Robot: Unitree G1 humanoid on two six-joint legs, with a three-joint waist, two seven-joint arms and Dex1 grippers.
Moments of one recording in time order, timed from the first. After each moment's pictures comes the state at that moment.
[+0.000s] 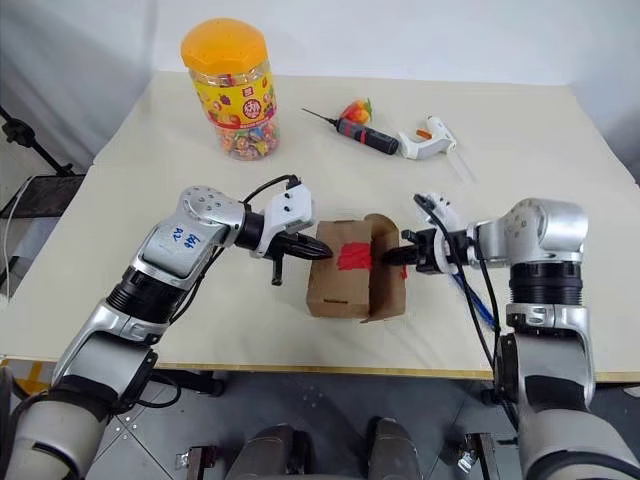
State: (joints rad) left arm -0.95 0.46 -0.36 0.20 -0.07 0.56 -1.11; right arm -0.98 -0.56 -0.15 0.36 0.63 1.61 0.55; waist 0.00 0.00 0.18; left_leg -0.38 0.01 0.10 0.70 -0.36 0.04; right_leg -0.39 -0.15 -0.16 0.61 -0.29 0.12
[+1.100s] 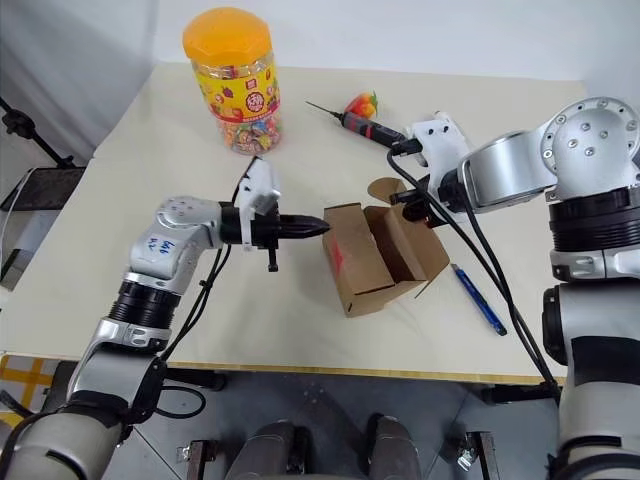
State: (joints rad) left arm -0.87 0.40 -0.08 0.27 -0.29 0.39 -1.11; right arm -1.25 -0.76 0.19 0.31 1.66 1.60 -0.68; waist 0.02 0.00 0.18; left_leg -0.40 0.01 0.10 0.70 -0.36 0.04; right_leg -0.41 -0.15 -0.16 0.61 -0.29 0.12
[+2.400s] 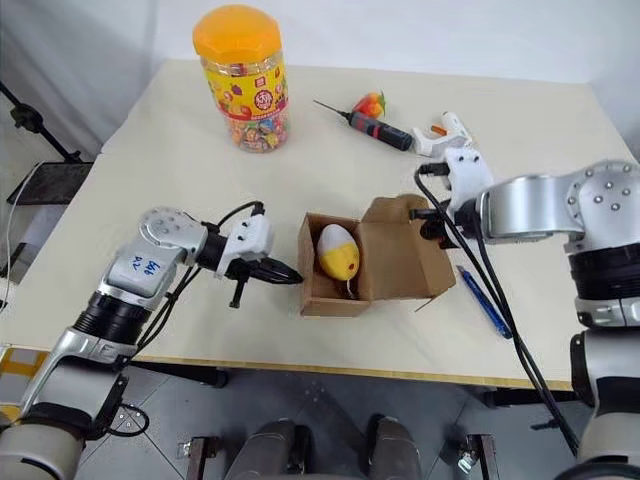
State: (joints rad) left arm -0.77 0.58 -0.28 0.20 -0.11 0.28 -1.28; right arm -0.95 -0.88 0.18 0.19 1.97 1.33 -0.90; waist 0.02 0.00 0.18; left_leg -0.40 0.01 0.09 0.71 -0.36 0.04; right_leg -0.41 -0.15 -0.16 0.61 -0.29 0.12
